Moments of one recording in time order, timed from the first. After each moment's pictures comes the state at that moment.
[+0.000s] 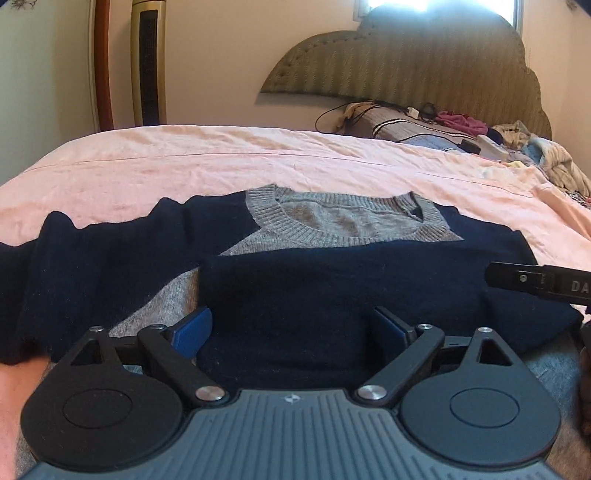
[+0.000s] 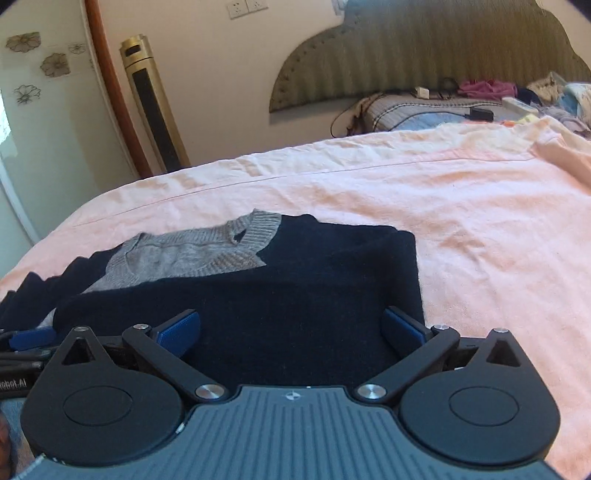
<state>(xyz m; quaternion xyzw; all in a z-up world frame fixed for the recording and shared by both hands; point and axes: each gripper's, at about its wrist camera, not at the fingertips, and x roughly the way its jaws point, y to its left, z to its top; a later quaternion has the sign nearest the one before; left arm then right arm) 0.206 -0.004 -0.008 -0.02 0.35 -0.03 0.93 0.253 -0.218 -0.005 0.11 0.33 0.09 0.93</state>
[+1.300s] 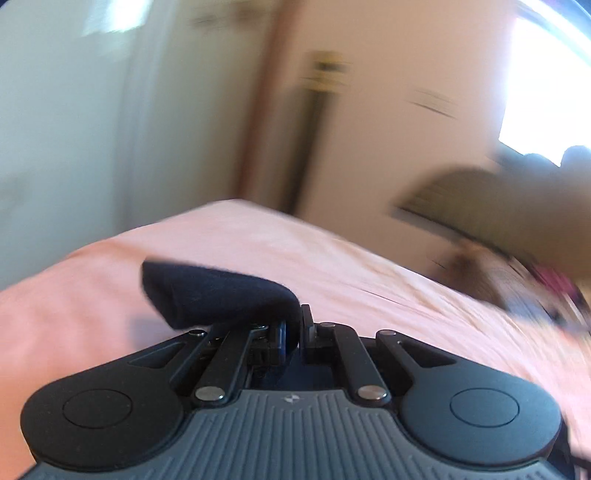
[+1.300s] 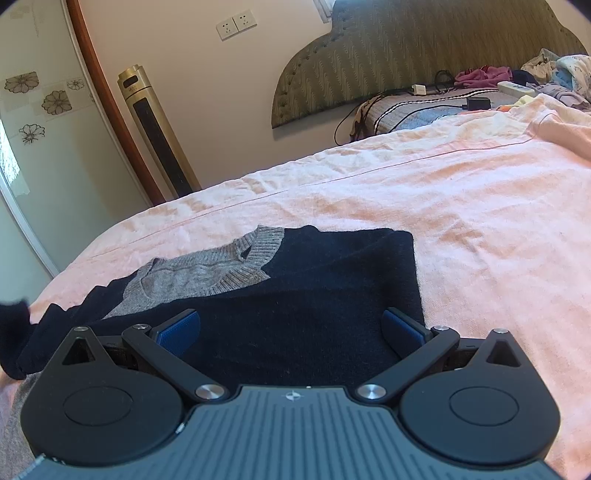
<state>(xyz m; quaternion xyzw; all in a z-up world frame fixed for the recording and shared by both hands) 0.174 0.097 0.076 -0.12 0.21 0.10 0.96 0.248 -0.232 -0.003 0.16 0.31 0.11 0.93</state>
